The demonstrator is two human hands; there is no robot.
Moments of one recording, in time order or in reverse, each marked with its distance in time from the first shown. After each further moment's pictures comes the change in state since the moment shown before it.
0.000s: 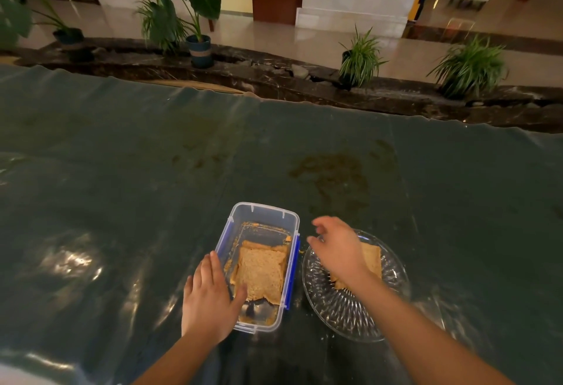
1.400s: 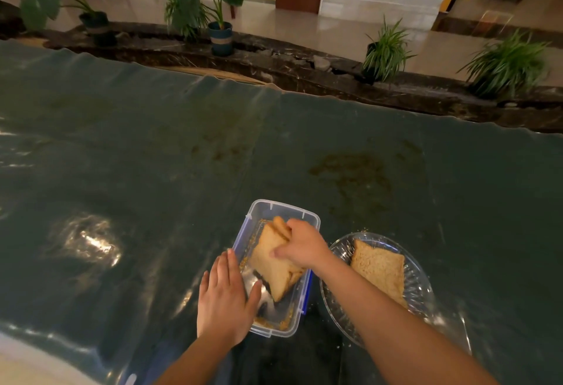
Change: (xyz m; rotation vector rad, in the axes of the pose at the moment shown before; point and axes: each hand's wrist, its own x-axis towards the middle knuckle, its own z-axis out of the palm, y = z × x) left_hand -0.003 -0.001 0.005 -0.054 0.049 0.021; right_hand 0.034 -0.063 0.059 0.184 -0.482 0.086
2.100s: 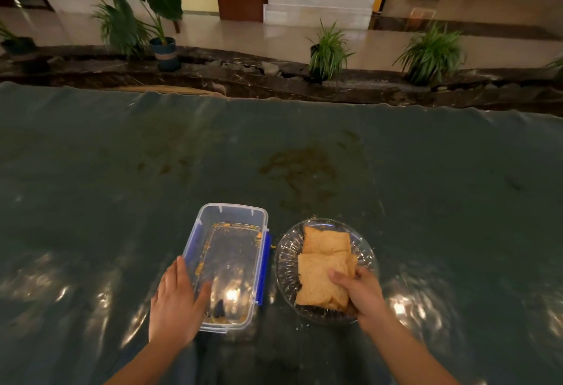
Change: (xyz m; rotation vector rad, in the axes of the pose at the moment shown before) left_hand 0.001 0.008 -0.014 -0.167 -0.077 -0.046; right_hand -0.139 0.178 -0.035 1.063 0.431 0.441
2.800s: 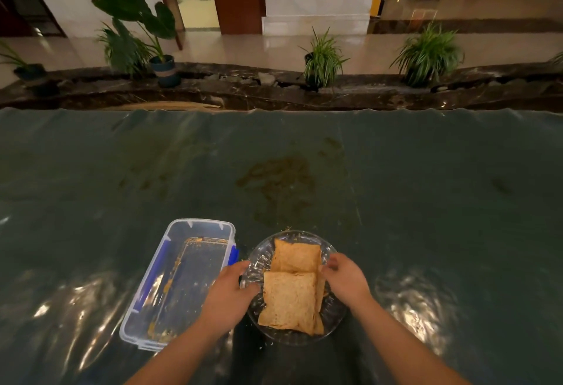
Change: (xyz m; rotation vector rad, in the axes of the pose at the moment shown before) left_hand -0.023 0.176 0.007 -0.491 -0.276 0.134; right_hand 0.054 -0.046 -0.039 -0.813 0.037 -0.295
